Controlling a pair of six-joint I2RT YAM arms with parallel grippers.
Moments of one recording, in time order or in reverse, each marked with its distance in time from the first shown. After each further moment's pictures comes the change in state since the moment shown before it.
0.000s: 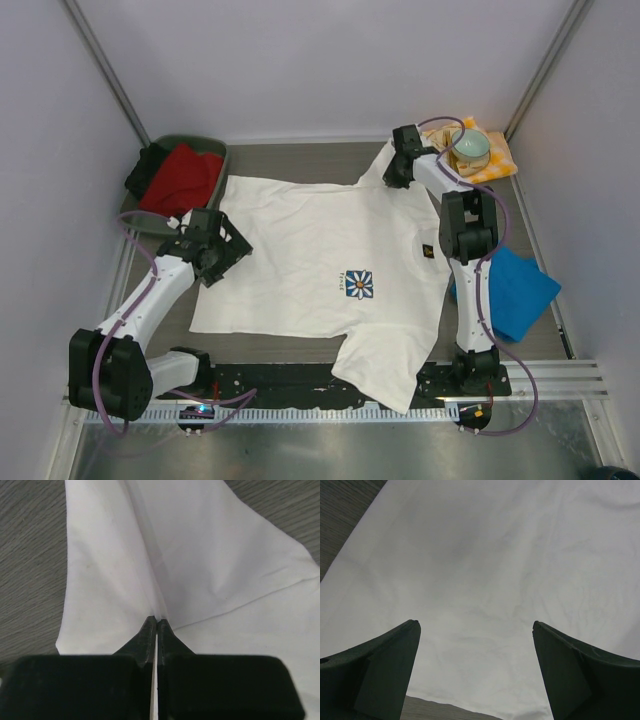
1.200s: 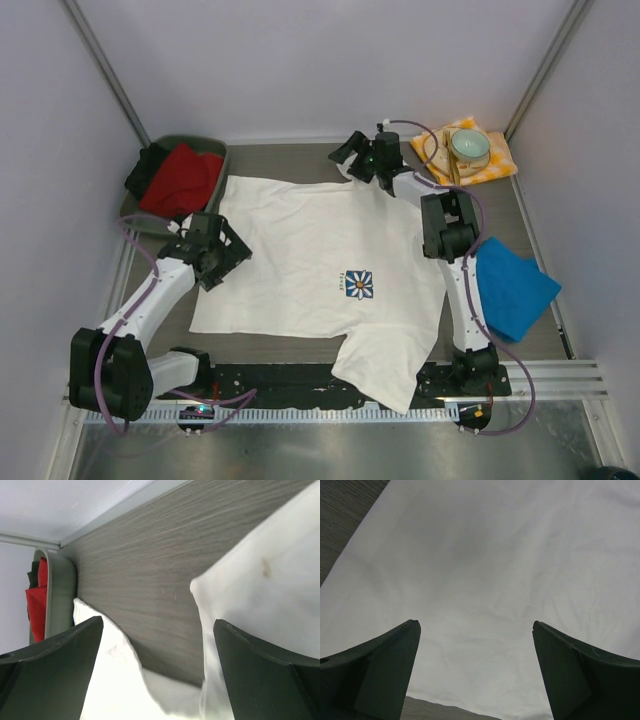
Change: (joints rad) left arm 0.008 0.000 -0.037 0.016 0.001 0.005; right arm 0.075 0.168 0.013 0.699 -0.455 0.176
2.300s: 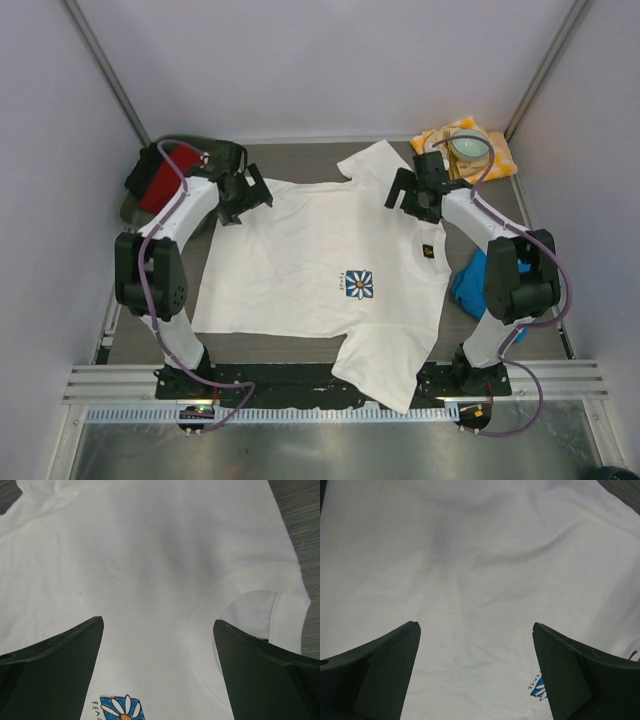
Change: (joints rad) left arm 0.000 0.532 0.641 -0.096 0.142 0.208; right arm -0.049 -0.833 -0.730 -0.588 0.418 -0.309
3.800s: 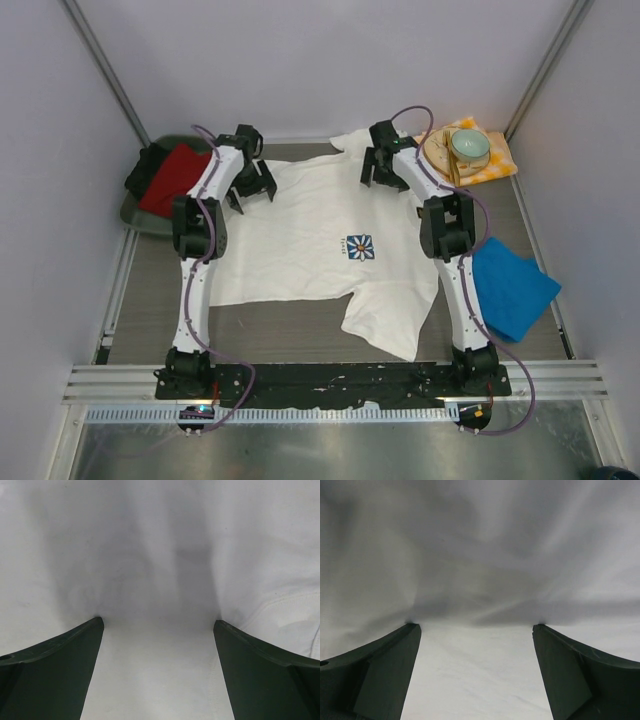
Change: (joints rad) left arm 0.030 0.814 0.914 -0.429 -0.106 0.071; right arm 0.060 0.810 1.011 -0.419 0.204 -0.085
